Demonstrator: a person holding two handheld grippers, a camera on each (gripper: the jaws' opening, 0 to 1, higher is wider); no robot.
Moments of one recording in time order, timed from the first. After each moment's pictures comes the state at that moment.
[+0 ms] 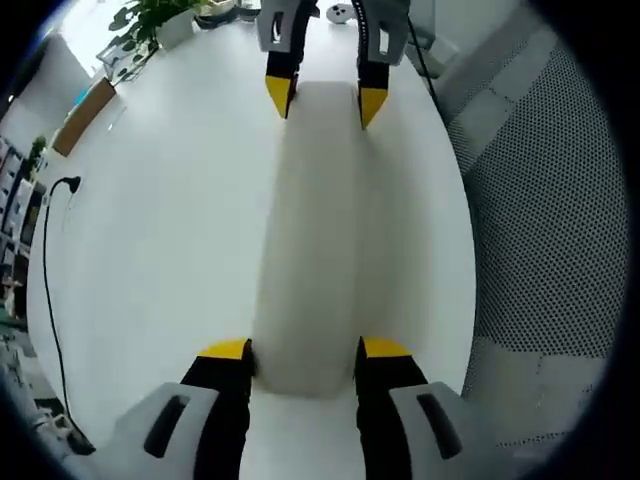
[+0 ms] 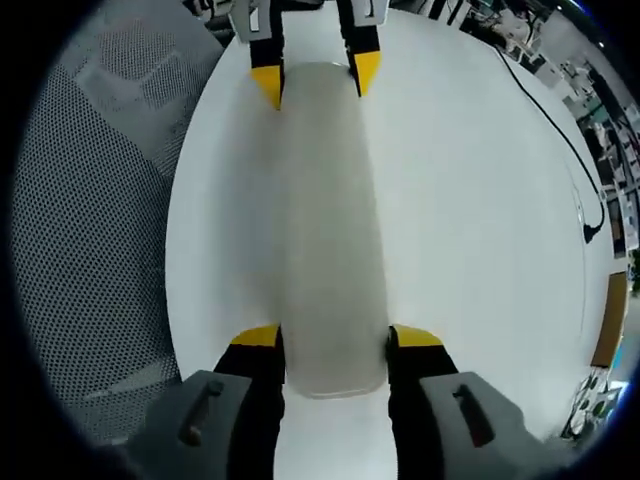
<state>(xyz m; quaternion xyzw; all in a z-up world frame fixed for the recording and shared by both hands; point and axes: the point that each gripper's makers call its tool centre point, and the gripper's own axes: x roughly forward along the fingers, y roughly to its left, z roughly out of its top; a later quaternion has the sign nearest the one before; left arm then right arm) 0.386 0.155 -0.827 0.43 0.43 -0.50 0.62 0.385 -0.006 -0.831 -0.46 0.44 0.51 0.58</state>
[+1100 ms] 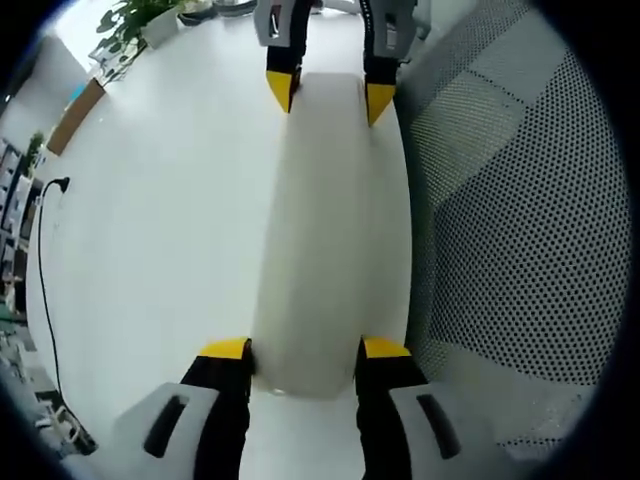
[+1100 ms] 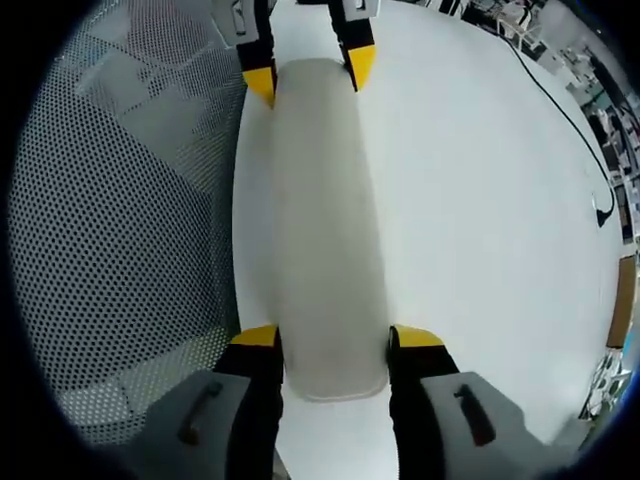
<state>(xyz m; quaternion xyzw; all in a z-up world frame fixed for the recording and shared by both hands) 0.332 0.149 -0.829 0.44 0.44 -0.49 0.61 0.330 -0.011 -0.833 -0.44 0.47 0.51 0.57</state>
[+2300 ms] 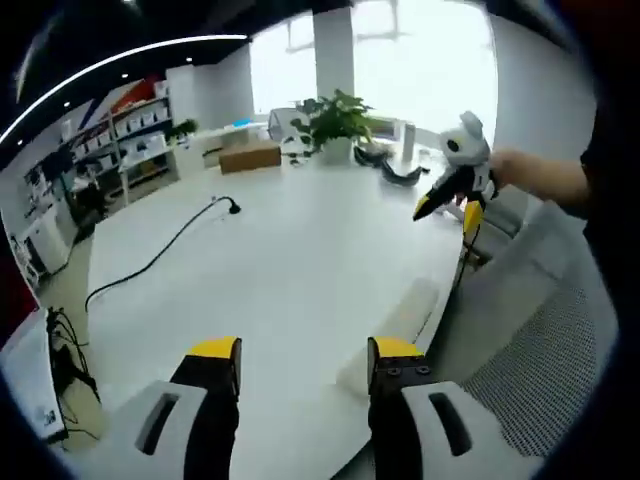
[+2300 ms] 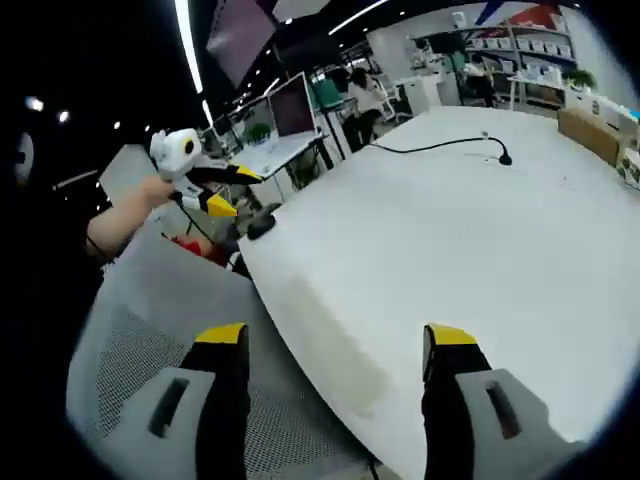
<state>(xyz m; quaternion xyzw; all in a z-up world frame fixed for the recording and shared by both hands) 0.366 0.250 -0.622 0.06 0.23 -0.33 0.92 0.350 -0.035 -0.664 0.07 0.34 0.46 0.81</state>
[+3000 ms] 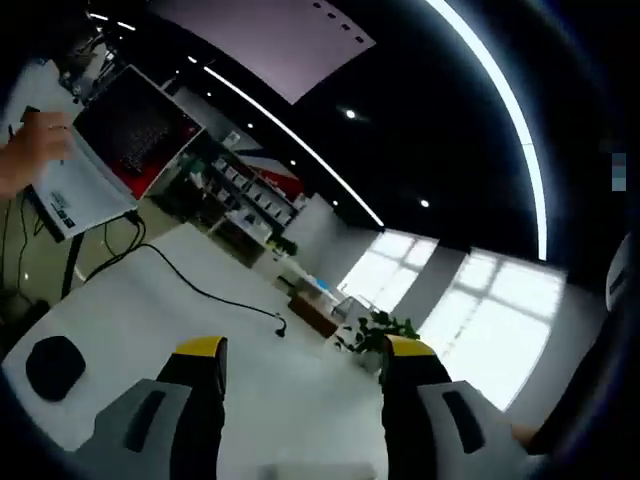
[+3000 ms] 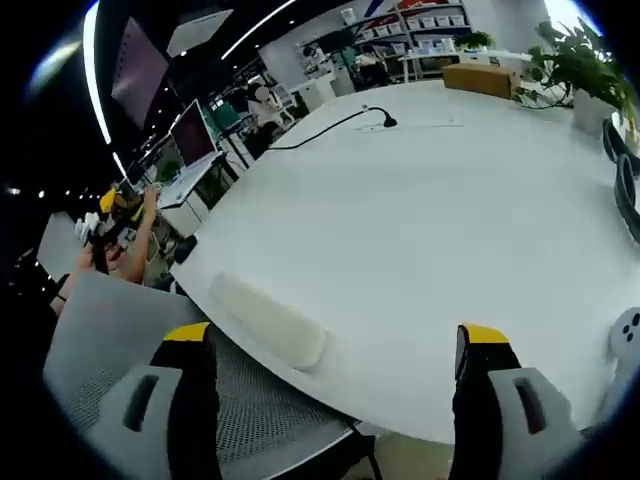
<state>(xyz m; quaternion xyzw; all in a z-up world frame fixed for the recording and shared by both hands) 0.338 0.323 -0.591 -0.33 0.04 -0.14 0.93 0.337 -0.101 -0.724 0.08 0.42 0.29 0.86</state>
